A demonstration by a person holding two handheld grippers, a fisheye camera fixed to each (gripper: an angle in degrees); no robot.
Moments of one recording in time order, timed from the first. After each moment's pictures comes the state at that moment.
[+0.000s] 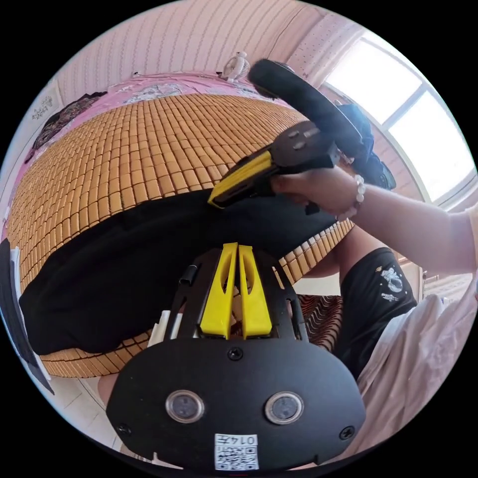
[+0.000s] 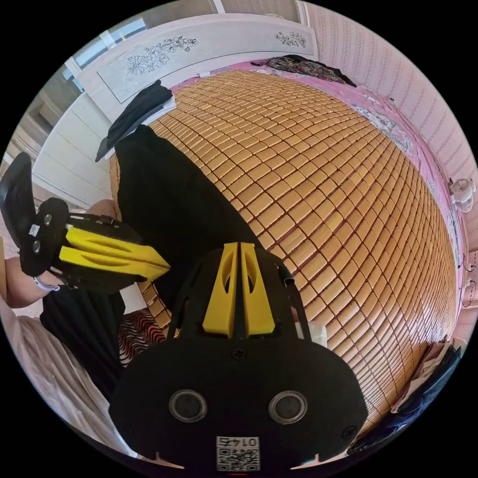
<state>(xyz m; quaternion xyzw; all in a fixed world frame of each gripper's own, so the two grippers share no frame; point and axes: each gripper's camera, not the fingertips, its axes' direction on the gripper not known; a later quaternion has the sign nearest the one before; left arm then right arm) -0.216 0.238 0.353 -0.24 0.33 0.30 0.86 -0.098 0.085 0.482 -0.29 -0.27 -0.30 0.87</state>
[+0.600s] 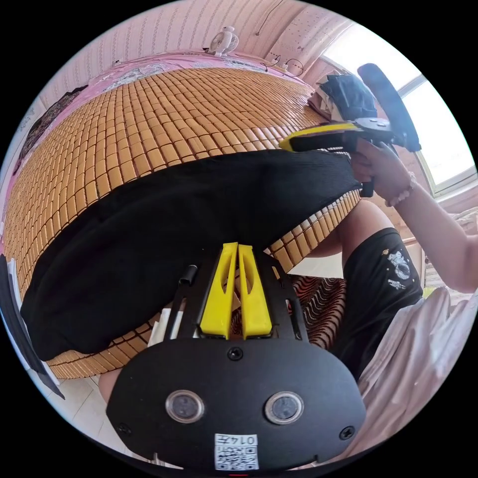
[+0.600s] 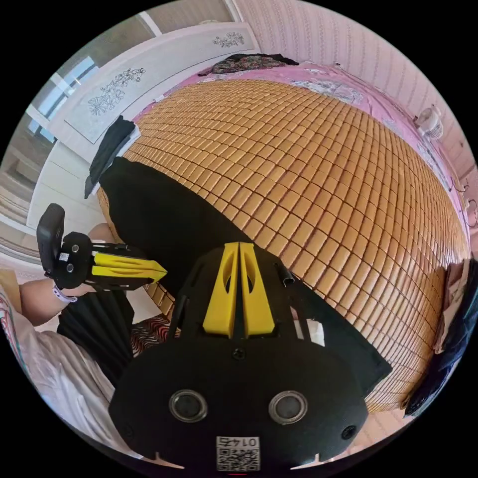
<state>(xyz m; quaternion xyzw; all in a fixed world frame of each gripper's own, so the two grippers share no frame) -0.198 0.235 0.373 -0.27 0.33 0.31 0.85 0.057 0.108 0.433 -0.28 -0.23 -0.12 0.93</state>
